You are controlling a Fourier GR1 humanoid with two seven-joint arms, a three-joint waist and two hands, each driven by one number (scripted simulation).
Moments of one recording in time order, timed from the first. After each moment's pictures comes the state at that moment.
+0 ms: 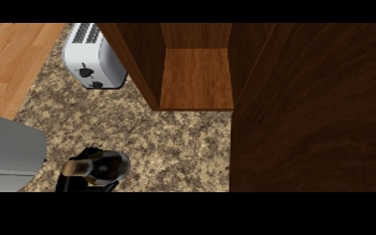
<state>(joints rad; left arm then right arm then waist) -0.08 0.15 0.22 -0.63 0.13 -0.35 -0.89 0.09 -0.05 -0.04 -2.37 -0.22 0.27 0.39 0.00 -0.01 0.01</state>
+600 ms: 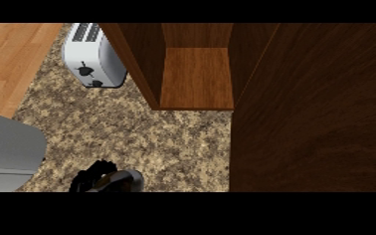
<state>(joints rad) 0.16 0.03 0.08 -1.04 0.21 -0.37 -0.77 0.08 -0.05 -0.05 -2.33 -0.22 0.27 0.36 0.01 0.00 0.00</state>
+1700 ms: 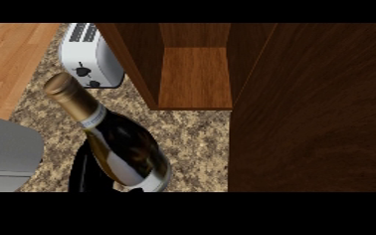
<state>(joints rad) 0.18 0.00 -0.26 -1.78 0.36 0.06 -0.27 0.09 -0.04 -0.03 -2.31 -0.20 0.28 0.35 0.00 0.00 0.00</state>
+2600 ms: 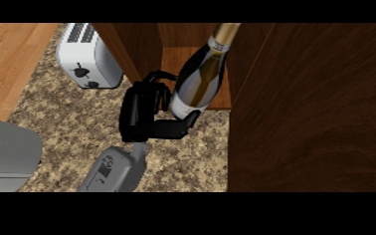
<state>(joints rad) -0.33 0.00 -0.34 -1.44 0.29 0.41 -0.23 0.08 -0.05 -0.06 -2.29 -0.22 0.29 0.33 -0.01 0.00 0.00</state>
